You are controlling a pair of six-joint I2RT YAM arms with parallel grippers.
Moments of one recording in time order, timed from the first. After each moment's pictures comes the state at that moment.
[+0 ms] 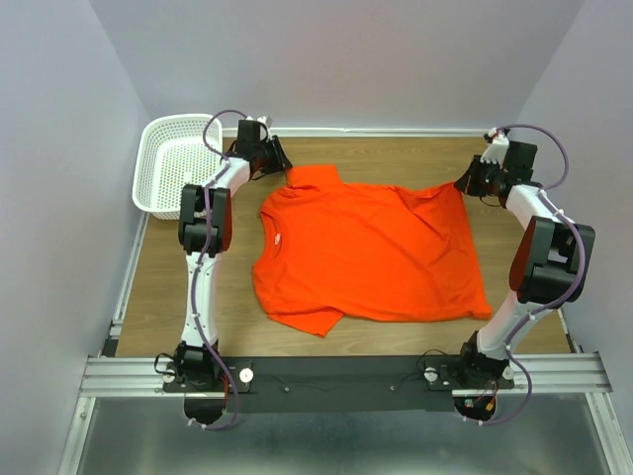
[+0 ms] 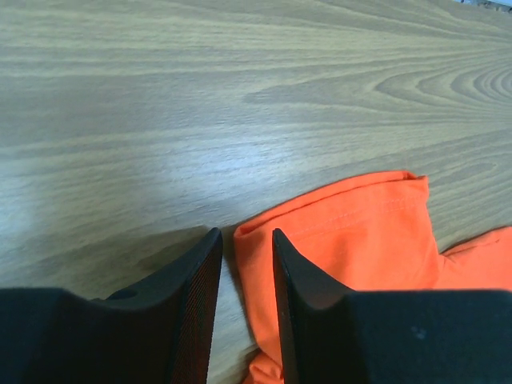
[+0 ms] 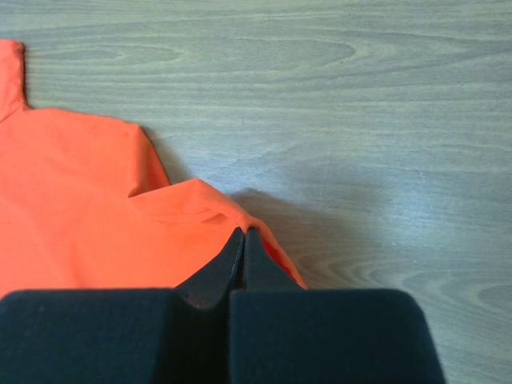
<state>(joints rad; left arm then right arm) -0.14 2.48 1.99 -0.17 0.37 -0.42 -0.24 1.81 1.25 -0.13 -0.50 -0.03</state>
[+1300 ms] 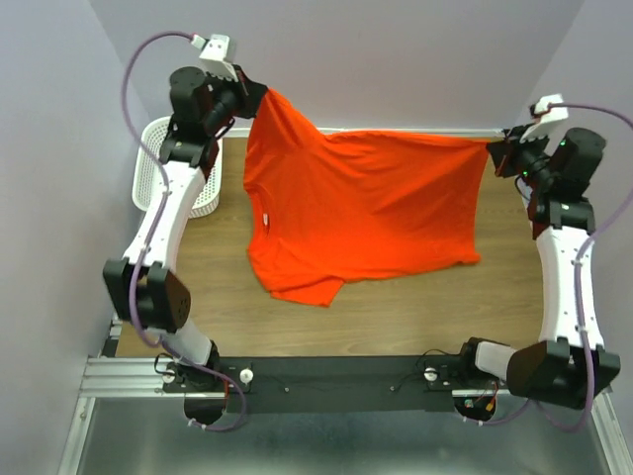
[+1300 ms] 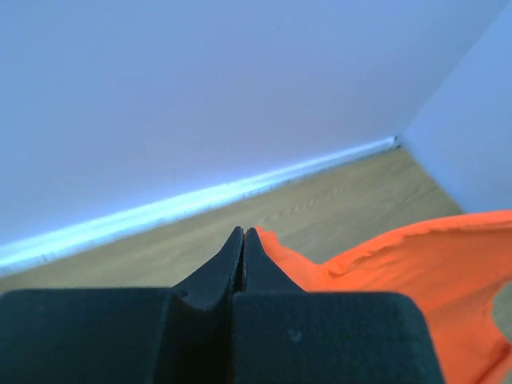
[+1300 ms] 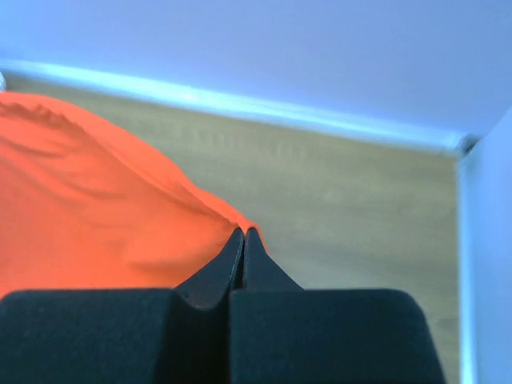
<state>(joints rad) -0.15 1.71 1.73 -0.06 0.38 -0.24 -0.24 1.25 1.21 -0.22 -0.50 -0.08</state>
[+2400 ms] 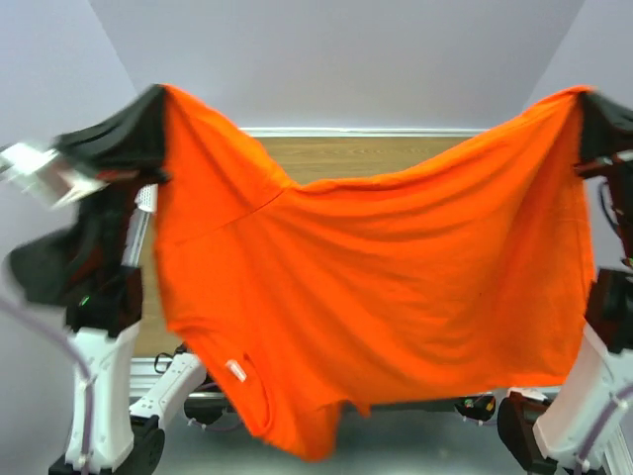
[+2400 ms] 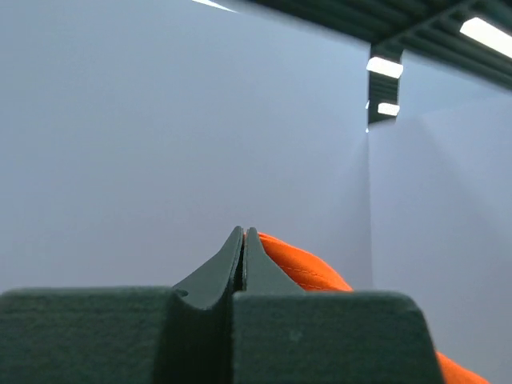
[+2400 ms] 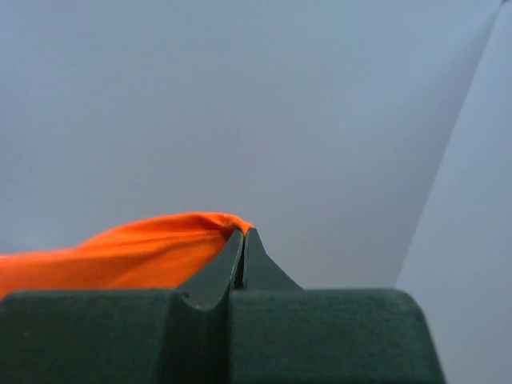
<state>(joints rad) -0.15 0.85 1.60 0.21 0.25 -0.30 -0.24 0.97 2.00 -0.38 -0.40 0.03</state>
